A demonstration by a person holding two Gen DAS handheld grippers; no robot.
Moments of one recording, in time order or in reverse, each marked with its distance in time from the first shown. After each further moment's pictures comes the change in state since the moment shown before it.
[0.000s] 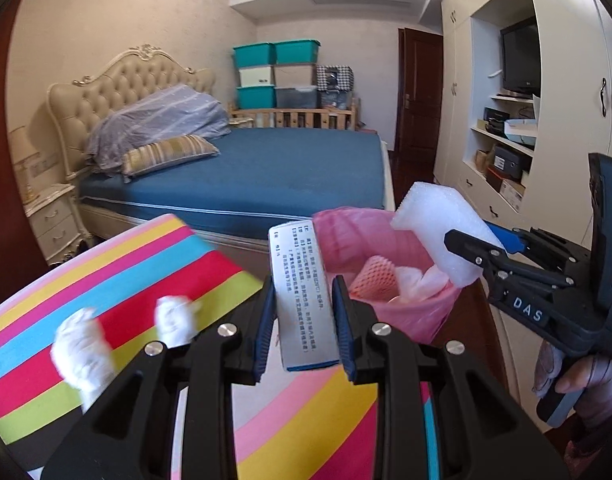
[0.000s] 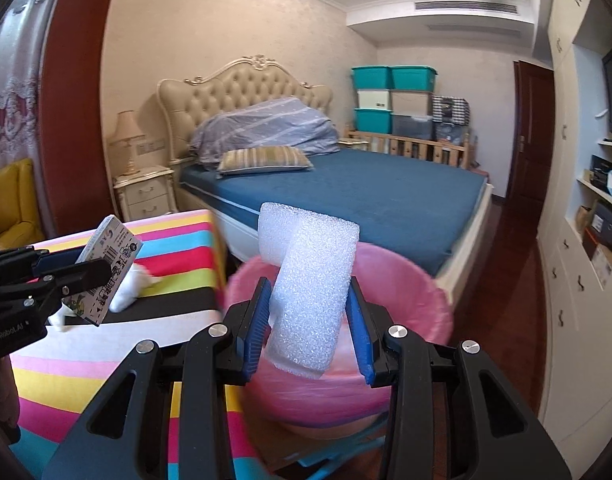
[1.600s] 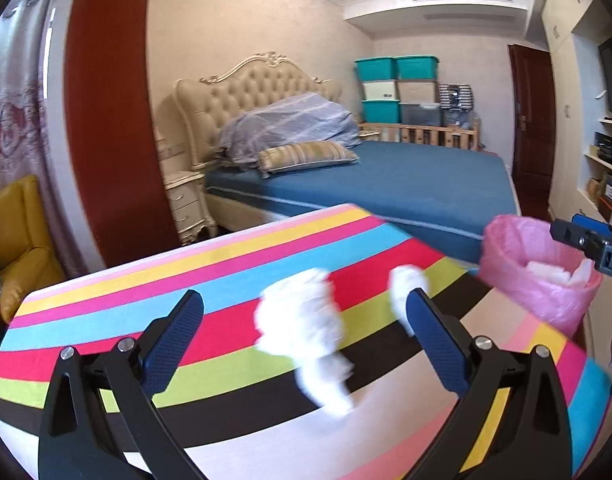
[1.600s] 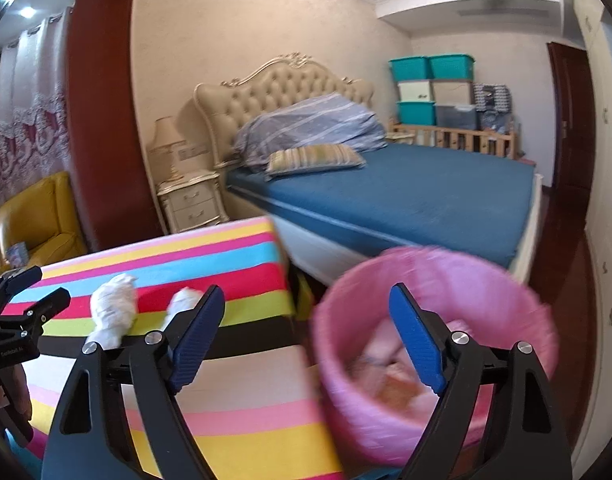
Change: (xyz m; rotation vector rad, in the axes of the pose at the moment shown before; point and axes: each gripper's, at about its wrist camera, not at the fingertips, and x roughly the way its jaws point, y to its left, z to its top) left arm -0.073 0.147 -0.054 -0.132 -0.054 0.471; right arm 0.053 0.092 0.013 0.016 0.034 0.230
